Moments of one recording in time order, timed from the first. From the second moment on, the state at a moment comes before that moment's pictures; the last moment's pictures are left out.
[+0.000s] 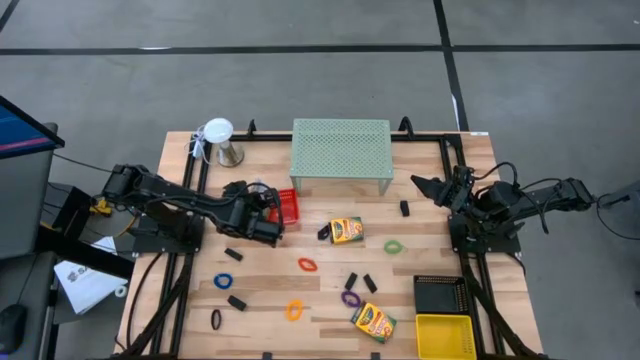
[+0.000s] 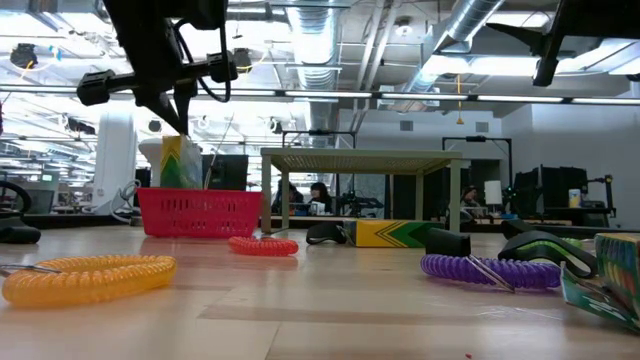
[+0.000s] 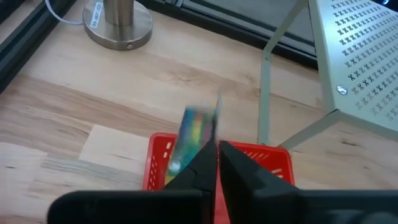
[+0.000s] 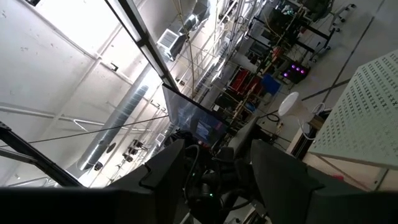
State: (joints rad) left arm -0.21 1.51 1.05 -1.20 -0.89 -2.13; right arm 0.22 0.33 0.22 0.47 0.58 0.86
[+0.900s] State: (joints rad) left arm -0.21 1.29 1.05 -0.62 -0.95 -1.19; right arm 0.22 0.33 0.22 0.48 0.58 0.85
